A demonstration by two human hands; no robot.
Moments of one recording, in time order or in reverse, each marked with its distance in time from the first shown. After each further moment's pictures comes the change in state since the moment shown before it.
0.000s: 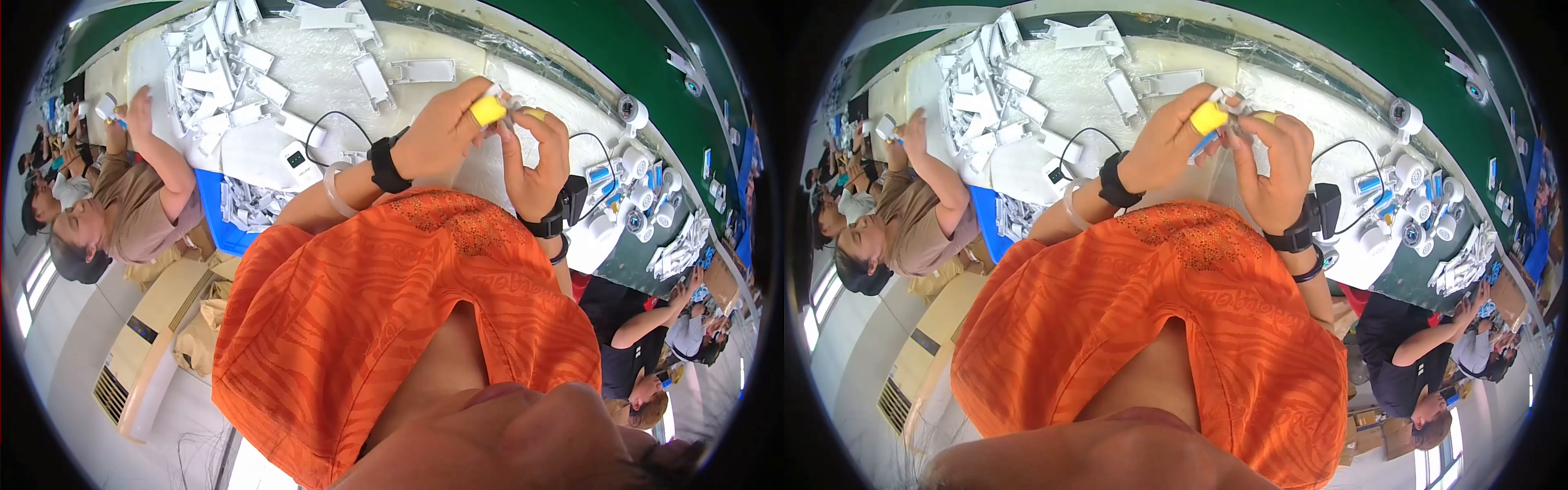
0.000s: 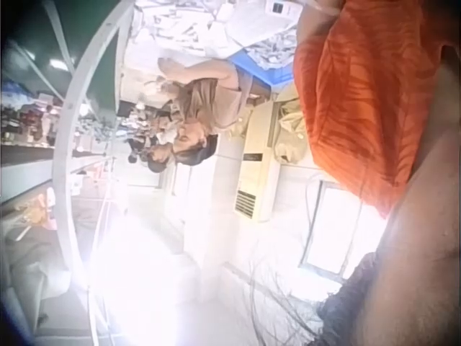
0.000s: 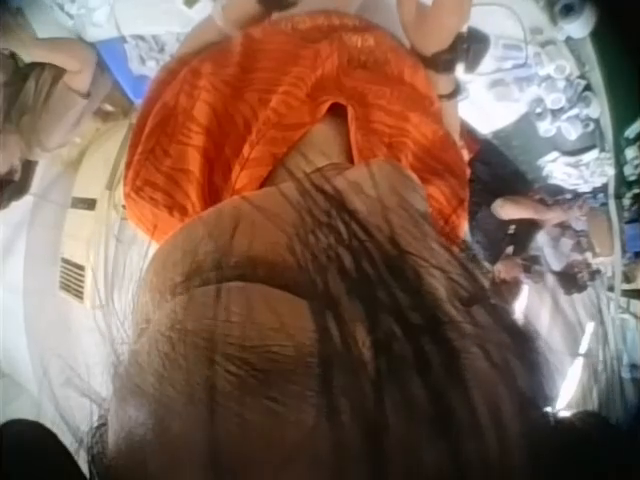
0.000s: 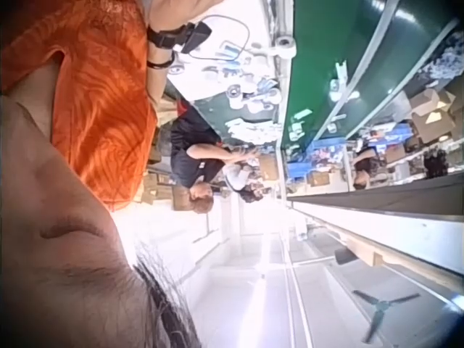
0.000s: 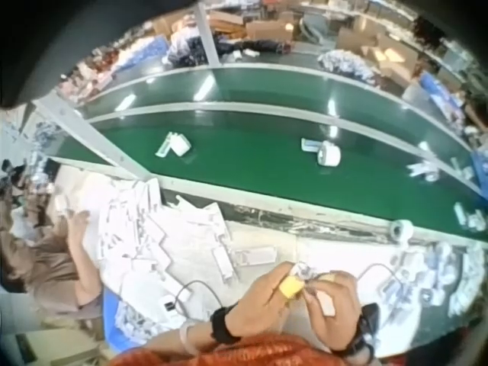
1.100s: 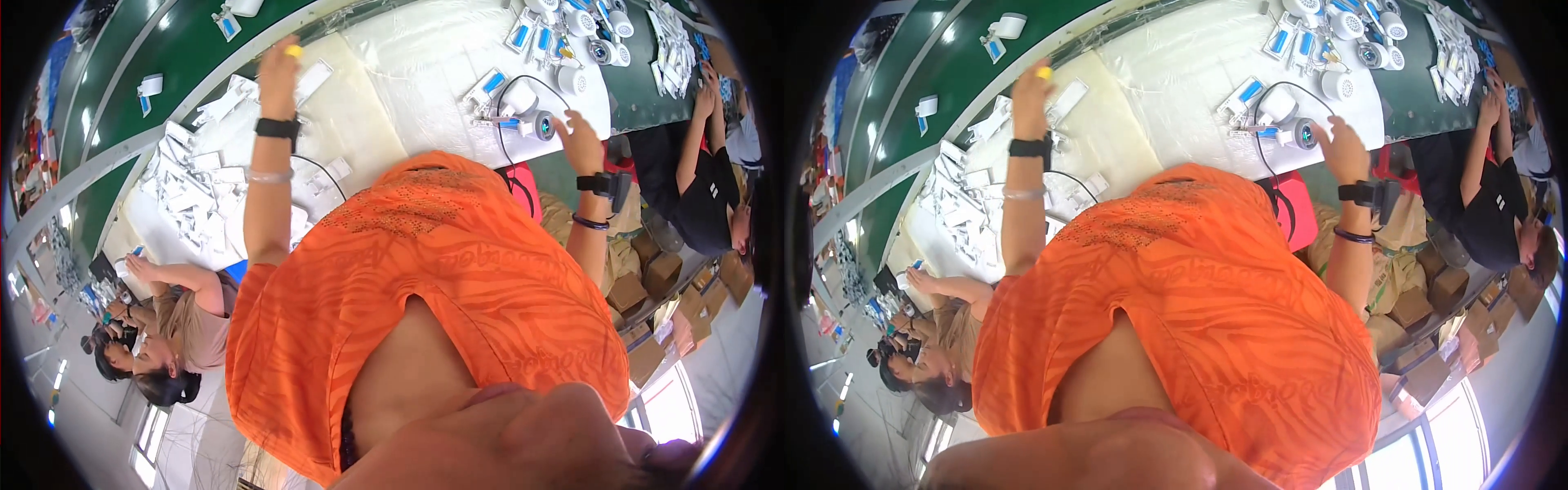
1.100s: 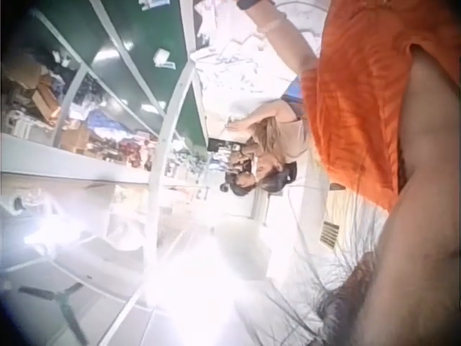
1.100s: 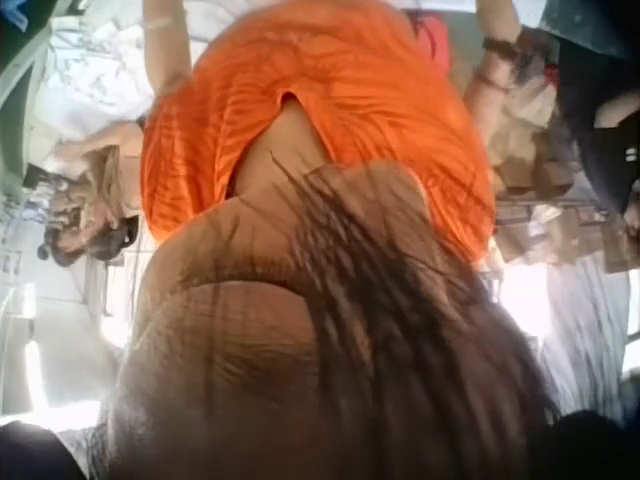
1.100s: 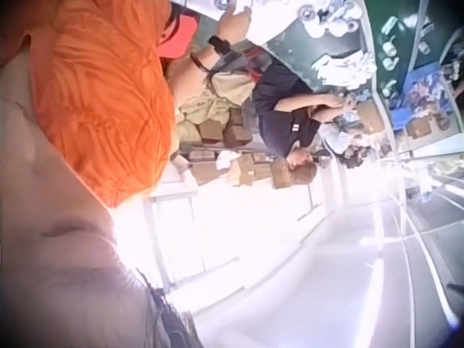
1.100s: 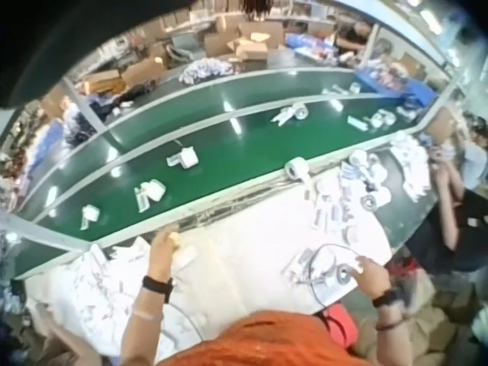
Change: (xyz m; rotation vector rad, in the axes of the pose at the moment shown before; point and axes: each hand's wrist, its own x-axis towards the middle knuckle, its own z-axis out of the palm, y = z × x) left_hand 0.066 -0.070 -0.069 0.299 0.145 -0.027; right_hand -0.256 0.071 -0.166 -0.682 -0.158 1.032
